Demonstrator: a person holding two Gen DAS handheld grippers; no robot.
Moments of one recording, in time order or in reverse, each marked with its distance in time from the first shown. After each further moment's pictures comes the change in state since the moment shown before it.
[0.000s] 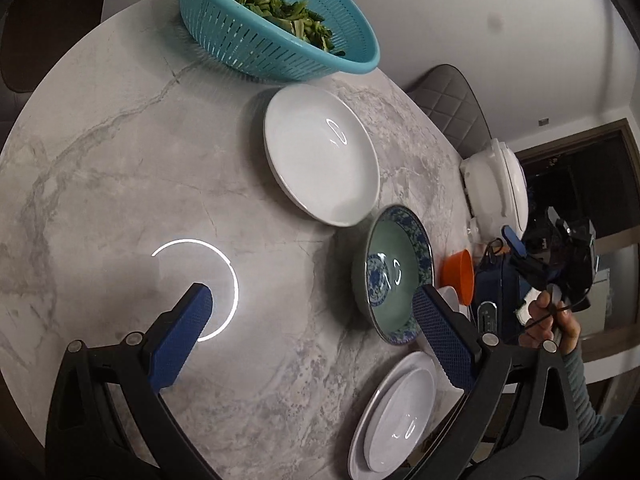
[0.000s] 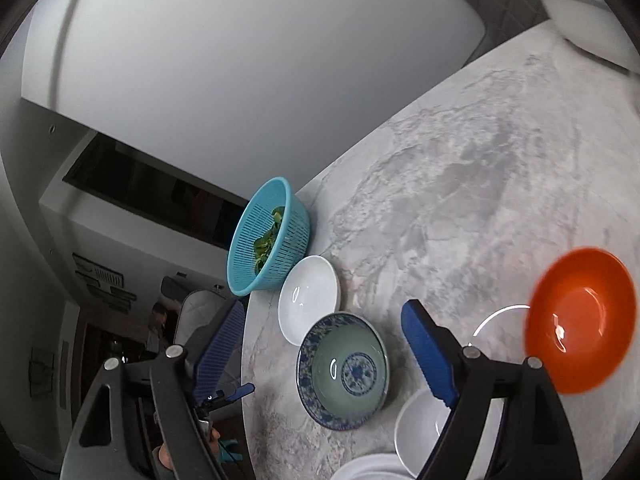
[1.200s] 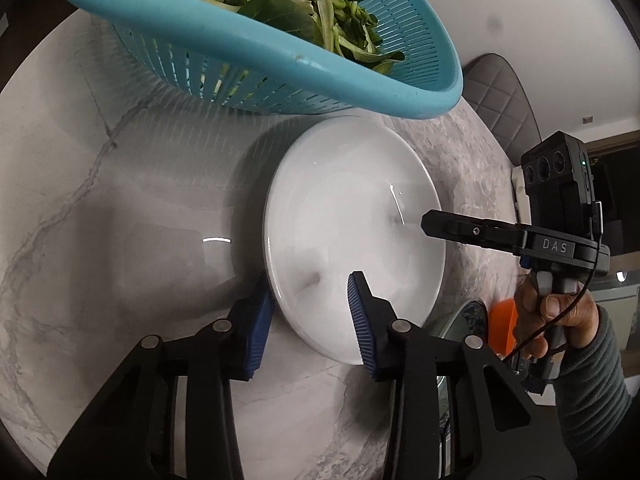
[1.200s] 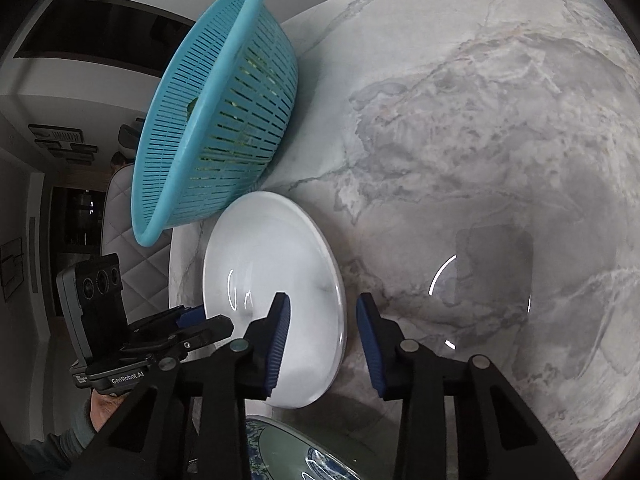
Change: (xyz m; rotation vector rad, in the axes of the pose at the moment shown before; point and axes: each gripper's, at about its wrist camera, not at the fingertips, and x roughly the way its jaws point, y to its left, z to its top) left arm 0.080 0.004 0.088 -0.010 0.083 0.126; right arm 0.283 0.014 0.033 -0.183 0.622 -0.122
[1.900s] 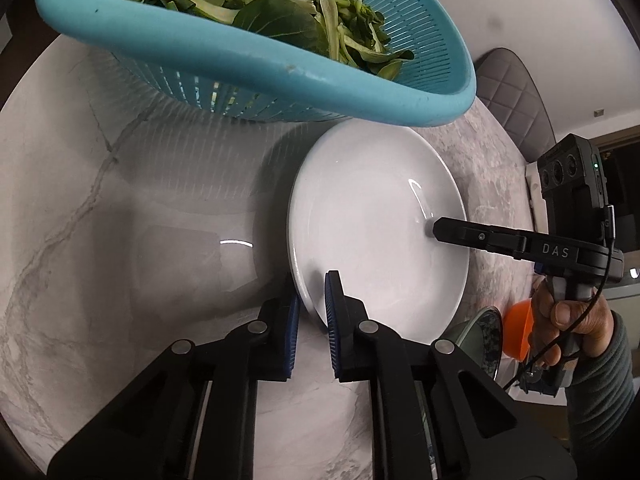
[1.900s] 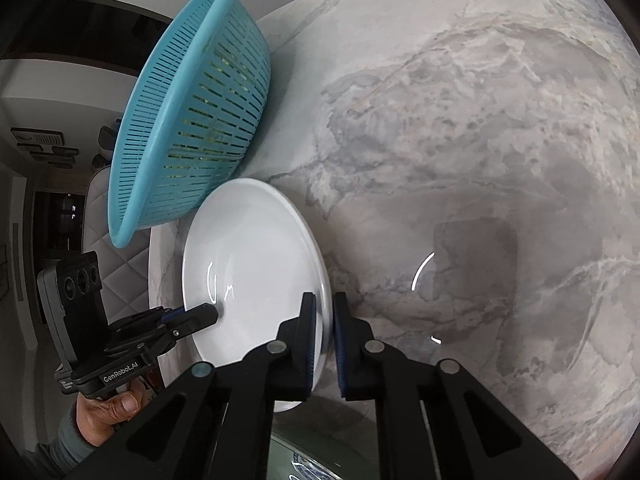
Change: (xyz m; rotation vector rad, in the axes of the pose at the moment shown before) left arm 0.010 -0.006 0.008 0.010 0.001 0.064; right arm -0.006 -0.009 -0.001 0.028 -0.002 -0.070
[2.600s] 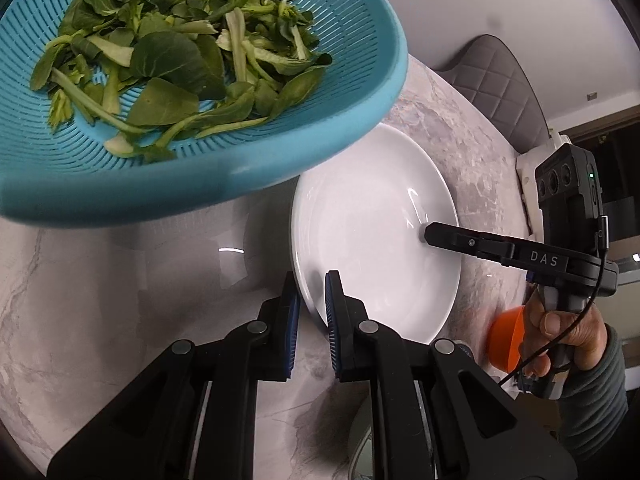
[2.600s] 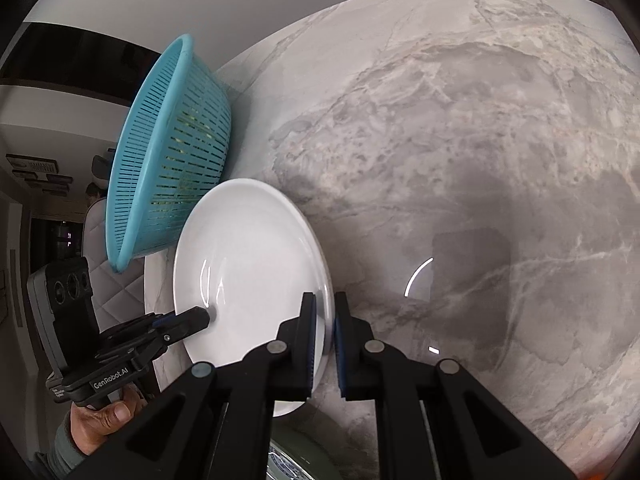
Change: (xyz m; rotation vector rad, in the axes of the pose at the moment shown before) left arm 0.016 -0.056 0.031 0.063 0.012 -0.003; right arm -0.039 -0.036 -0.010 0.065 -0.084 -0.024
